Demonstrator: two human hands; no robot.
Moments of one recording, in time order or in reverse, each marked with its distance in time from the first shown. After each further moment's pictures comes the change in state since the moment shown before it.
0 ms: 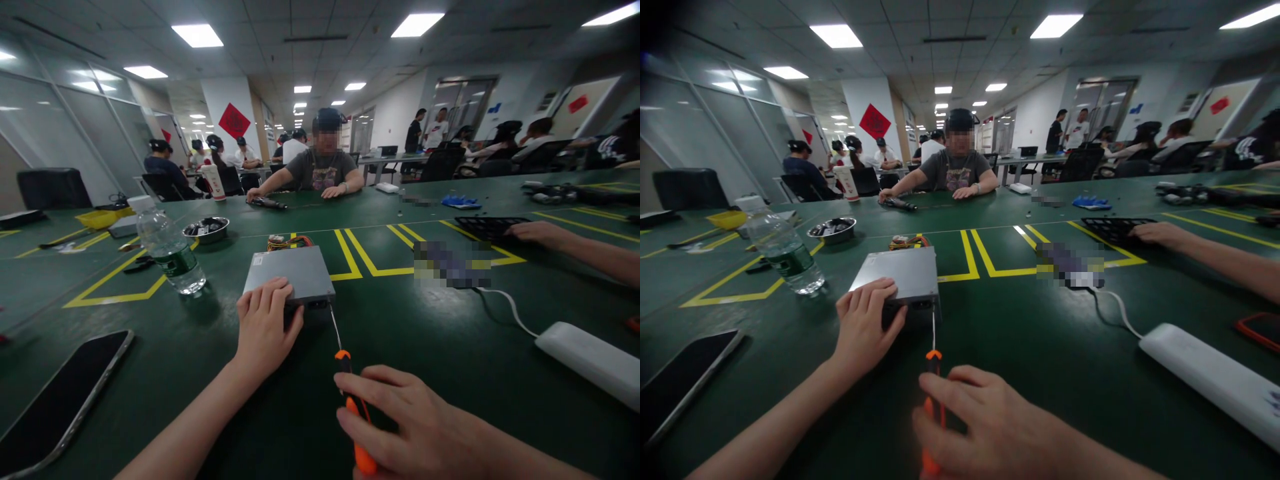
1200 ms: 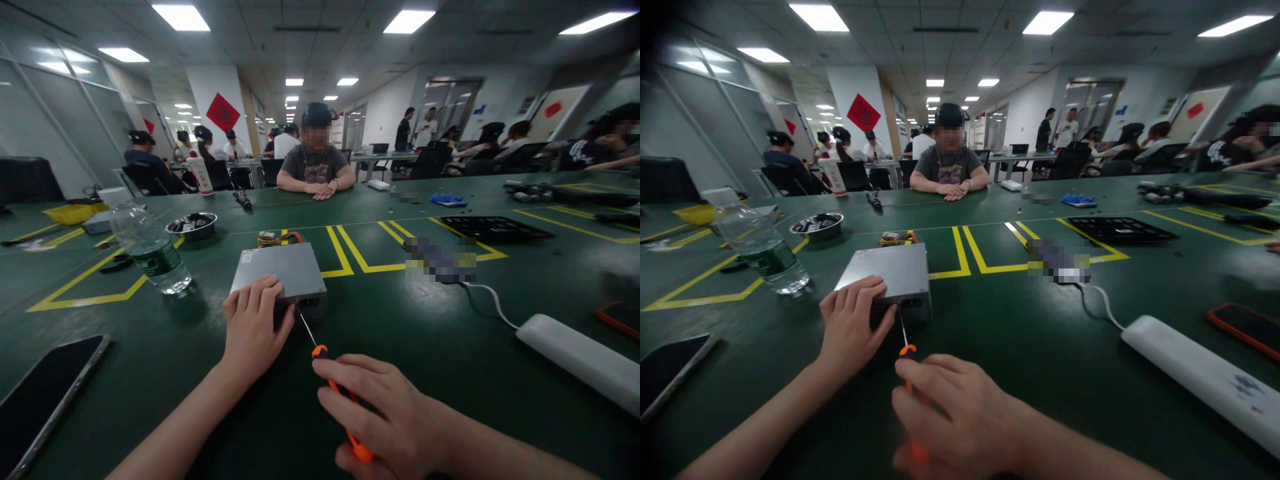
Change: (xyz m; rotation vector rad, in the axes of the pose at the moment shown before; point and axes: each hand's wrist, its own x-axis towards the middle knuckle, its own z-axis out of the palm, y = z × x) left_hand -0.001 -0.001 0.004 0.014 0.040 0.014; right_hand 0.015 0.004 0.011 0.091 0.103 0.030
